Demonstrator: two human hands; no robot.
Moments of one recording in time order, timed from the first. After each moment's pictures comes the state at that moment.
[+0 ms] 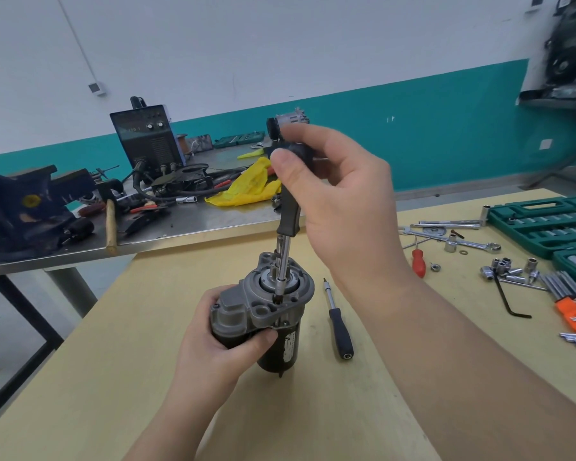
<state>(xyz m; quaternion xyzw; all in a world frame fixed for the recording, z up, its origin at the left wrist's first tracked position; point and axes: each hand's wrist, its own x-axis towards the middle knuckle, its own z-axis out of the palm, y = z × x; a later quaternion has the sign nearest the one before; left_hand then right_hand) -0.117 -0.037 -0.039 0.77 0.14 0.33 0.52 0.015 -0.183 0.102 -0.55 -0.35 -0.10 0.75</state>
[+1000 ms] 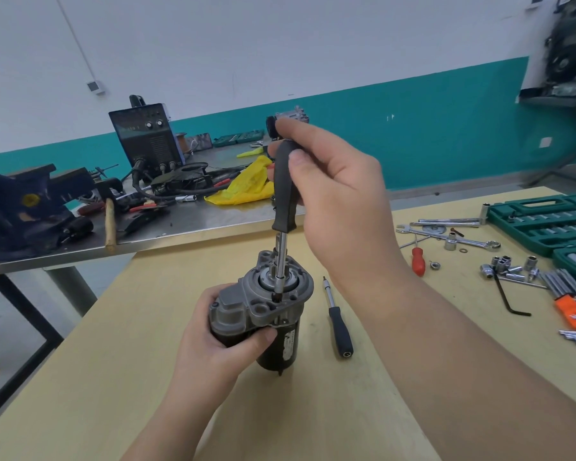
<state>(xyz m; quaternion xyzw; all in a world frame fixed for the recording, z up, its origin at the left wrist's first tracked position) -0.117 -0.035 -0.042 0.77 0.14 0.32 0.53 0.012 -0.181 0.103 -0.54 -0.36 -0.05 0.76</state>
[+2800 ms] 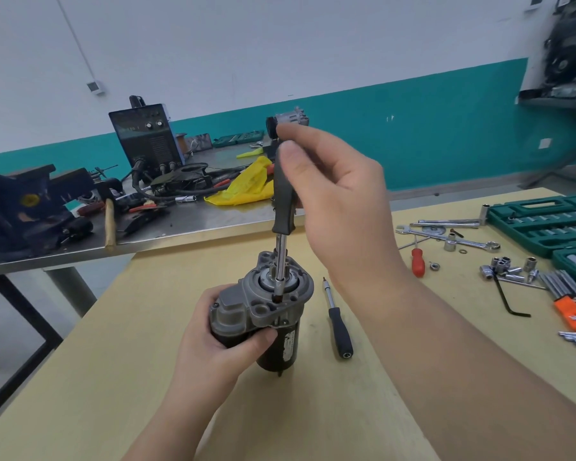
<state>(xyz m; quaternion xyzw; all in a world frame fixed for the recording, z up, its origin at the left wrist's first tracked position) -0.117 -0.036 -0.041 0.77 0.14 0.33 0.53 0.015 -0.180 0.100 -0.53 -0.36 -0.07 0.77</state>
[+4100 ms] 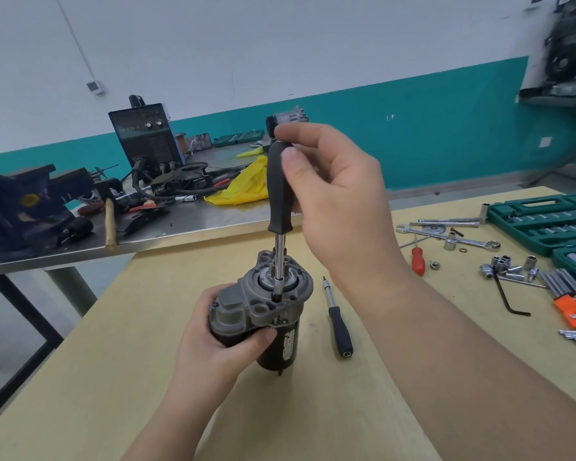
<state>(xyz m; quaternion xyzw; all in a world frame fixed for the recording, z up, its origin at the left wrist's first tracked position) -0.118 -0.037 -0.040 0.77 0.15 0.33 0.52 0.014 -0.181 0.103 -0.53 -0.38 -0.06 0.76</state>
